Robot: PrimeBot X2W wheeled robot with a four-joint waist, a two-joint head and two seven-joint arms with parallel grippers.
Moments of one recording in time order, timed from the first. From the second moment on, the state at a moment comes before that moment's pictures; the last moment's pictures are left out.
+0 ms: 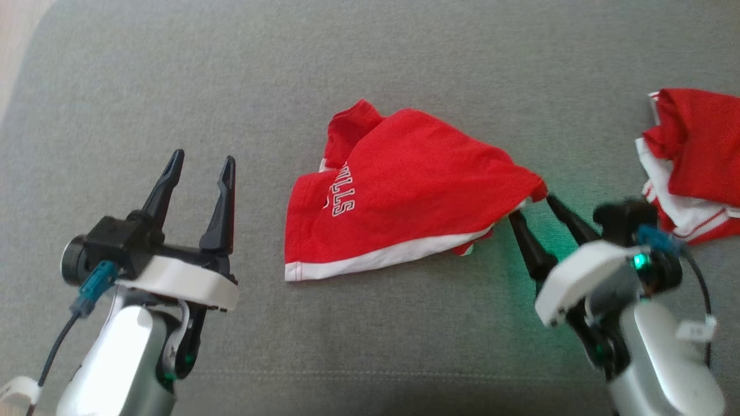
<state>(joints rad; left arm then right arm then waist) -0.24 0.30 -0.37 0.10 -0.38 0.10 -0.25 -0.23 -0.14 0.20 0.23 0.31 0.13 0.23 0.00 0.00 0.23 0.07</state>
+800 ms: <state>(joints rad) -0.05 0.34 -0.34 0.02 -0.38 0.21 -0.23 0.02 -0.06 0.03 -0.15 0.20 0.13 0.13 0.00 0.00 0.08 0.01</state>
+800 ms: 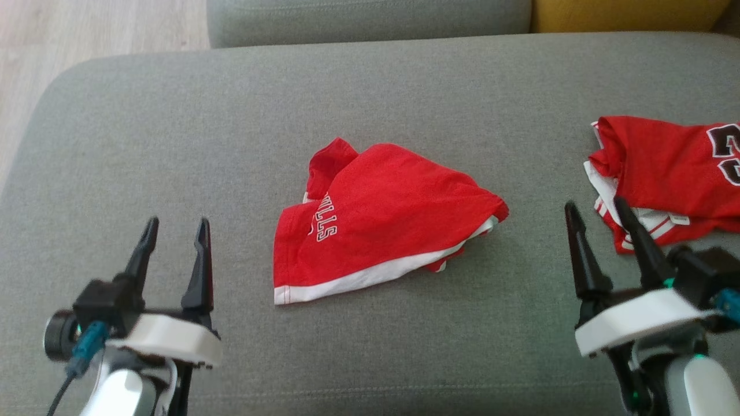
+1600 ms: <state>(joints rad) -0.04 0.34 -0.38 0.03 -0.39 0.19 -0.17 0.05 -0.05 0.03 -0.16 0.18 0.13 0.13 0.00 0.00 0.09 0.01</state>
